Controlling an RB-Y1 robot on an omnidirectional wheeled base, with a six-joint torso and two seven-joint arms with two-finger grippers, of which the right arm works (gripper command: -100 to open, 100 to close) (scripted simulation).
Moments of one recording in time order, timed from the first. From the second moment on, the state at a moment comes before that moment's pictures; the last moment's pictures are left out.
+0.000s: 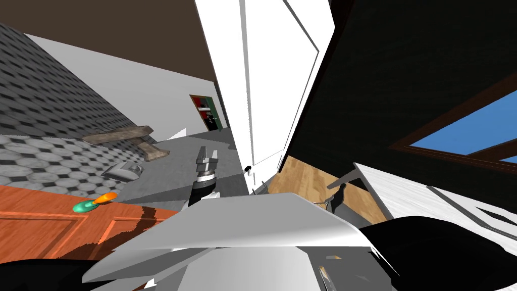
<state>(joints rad) 0.42 -0.08 0.44 -1.16 -2.80 0.82 1.41</state>
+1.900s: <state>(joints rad) 0.43 -0.08 0.42 -1.16 -2.85 0.82 1.45</state>
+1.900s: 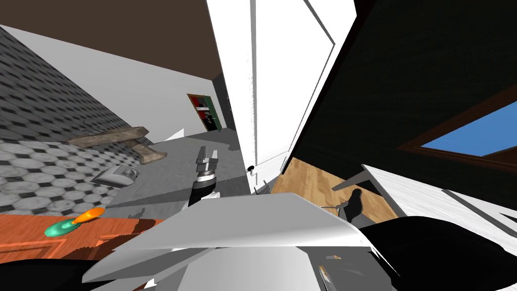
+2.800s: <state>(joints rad) 0.41 -0.06 0.41 -1.15 -2.86 0.81 1.46</state>
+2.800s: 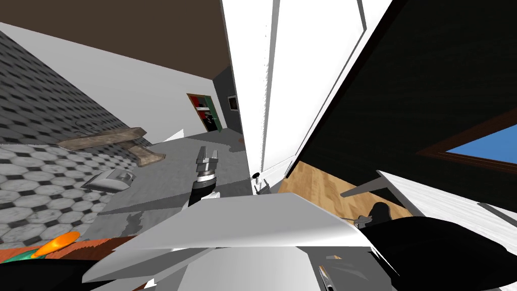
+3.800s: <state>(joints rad) 0.43 -0.07 0.41 -1.16 -2.92 0.82 1.50</state>
